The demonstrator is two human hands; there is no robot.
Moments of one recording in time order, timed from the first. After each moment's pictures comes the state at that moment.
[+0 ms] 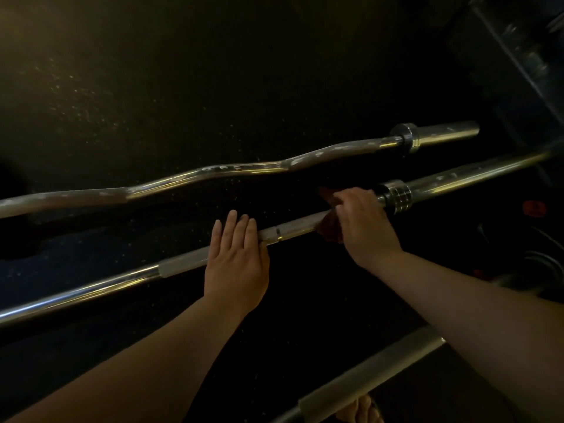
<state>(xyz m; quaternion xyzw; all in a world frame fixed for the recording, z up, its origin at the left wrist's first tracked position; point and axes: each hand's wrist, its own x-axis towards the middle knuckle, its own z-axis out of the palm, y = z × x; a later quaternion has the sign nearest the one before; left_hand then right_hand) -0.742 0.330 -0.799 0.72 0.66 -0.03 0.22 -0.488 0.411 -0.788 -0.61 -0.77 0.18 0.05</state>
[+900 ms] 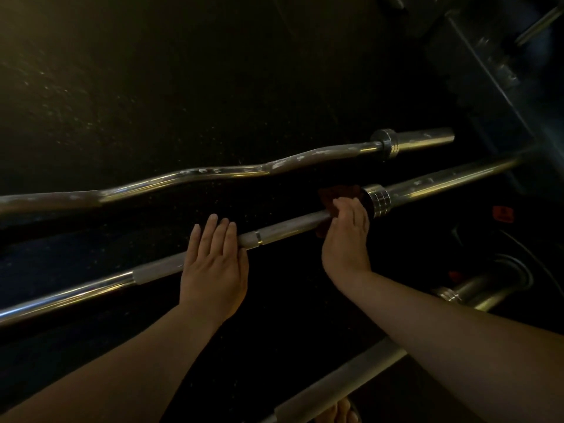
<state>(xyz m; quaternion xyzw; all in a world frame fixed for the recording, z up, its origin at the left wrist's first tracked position) -0.741 0.327 -0.809 0.74 0.65 0.01 0.18 -0.512 0.386 -0.775 -0.74 -0.60 0.26 0.17</state>
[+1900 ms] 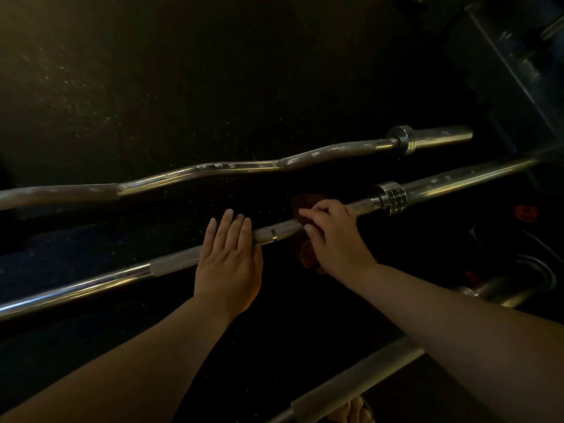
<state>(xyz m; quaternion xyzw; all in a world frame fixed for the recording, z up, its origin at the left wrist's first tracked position) -0.742 0.328 -0.806 0.73 0.65 0.00 0.18 -0.532 0.389 -0.766 -0.59 -0.75 0.29 0.10</state>
